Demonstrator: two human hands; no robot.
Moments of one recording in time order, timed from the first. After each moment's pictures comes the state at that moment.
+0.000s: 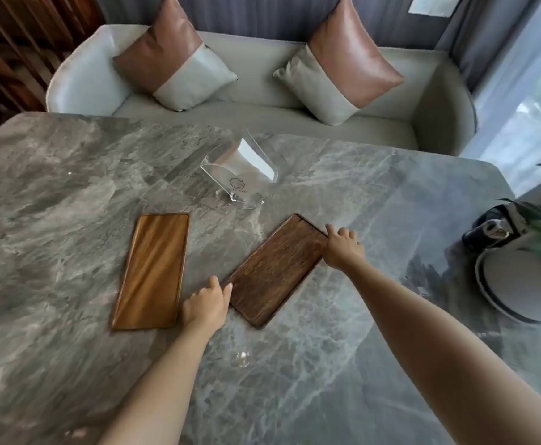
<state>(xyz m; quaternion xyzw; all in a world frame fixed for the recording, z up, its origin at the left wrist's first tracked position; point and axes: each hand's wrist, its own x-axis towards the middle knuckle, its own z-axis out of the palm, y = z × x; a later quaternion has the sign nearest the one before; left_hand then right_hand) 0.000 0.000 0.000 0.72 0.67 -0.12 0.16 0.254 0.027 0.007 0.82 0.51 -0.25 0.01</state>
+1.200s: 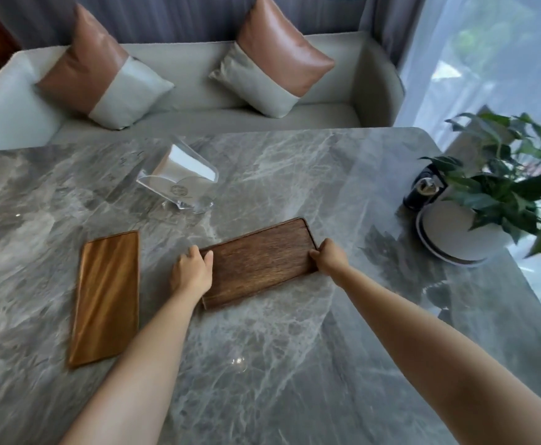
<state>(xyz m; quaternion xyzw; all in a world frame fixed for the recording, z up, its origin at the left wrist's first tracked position) 0.067 0.040 0.013 0.70 0.68 -0.03 0.21 0.297 -0.048 -0.007 0.86 0.30 -0.37 -0.20</state>
